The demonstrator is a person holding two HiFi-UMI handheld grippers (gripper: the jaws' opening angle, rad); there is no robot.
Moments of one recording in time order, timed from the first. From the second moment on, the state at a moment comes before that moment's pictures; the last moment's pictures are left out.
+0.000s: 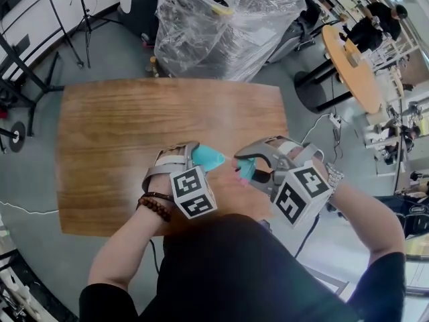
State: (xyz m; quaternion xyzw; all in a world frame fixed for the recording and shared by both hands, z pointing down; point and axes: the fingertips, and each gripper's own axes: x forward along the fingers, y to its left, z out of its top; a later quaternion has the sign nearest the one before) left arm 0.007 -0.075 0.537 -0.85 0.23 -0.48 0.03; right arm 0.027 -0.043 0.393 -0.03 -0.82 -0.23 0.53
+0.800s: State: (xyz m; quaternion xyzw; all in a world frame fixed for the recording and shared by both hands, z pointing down) left arm 0.030 -0.060 0.518 -0.86 0.20 -0.46 0.07; right arm 0.029 -0.028 0.417 -0.09 -0.81 -0.26 0.52
